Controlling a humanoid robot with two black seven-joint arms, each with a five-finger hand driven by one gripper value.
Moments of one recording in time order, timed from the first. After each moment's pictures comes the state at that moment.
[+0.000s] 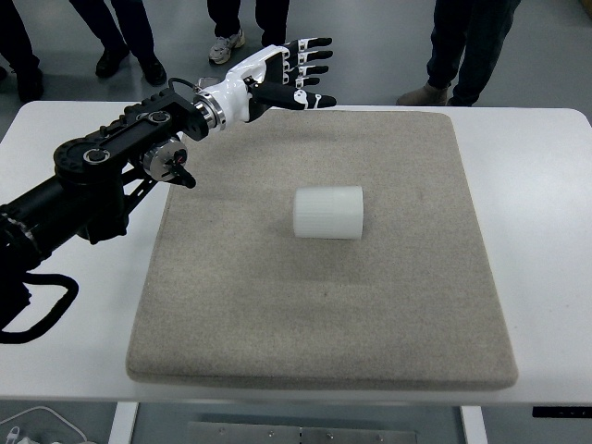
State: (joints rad) left arm -1.07 0.15 -0.57 -0.70 0.56 -0.26 -0.16; right arm 0.02 0.00 -0.06 0.16 -0.01 -0.01 -0.12
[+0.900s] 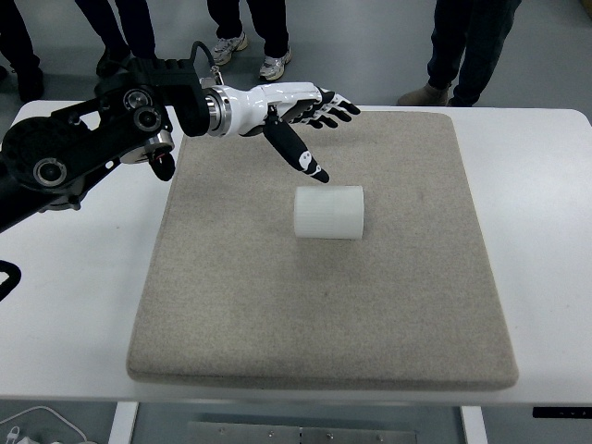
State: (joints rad) left arm -1.11 0.37 -0.52 -1.22 0.92 -0.31 0.29; right arm 0.02 0.00 -0.06 0.16 -0.01 -0.01 -0.12
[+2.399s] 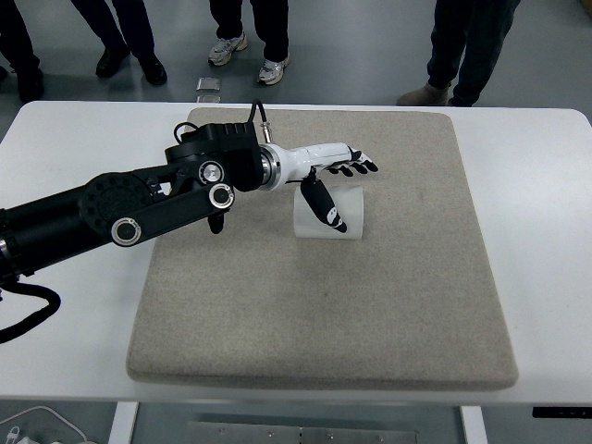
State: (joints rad) left arm -1.09 0.22 -0.35 -1.21 1.10 -0.15 0.36; right arm 0.02 0.00 -0.06 0.16 -0.01 -0.01 -0.12
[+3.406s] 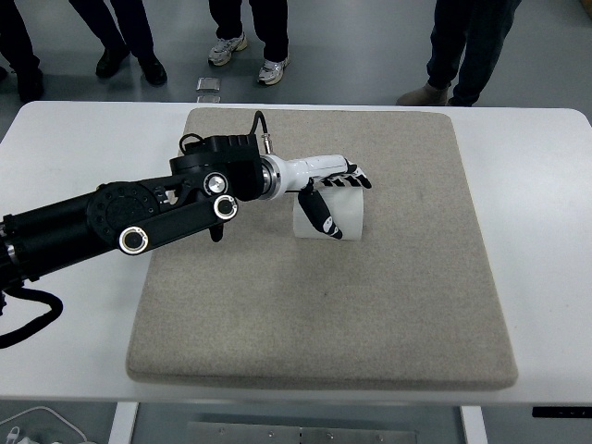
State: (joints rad) left arm -1.08 0.20 -0.33 -1.18 1.13 -0.15 0.35; right arm 0.02 0.00 -0.06 0.16 -0.01 -0.01 -0.12
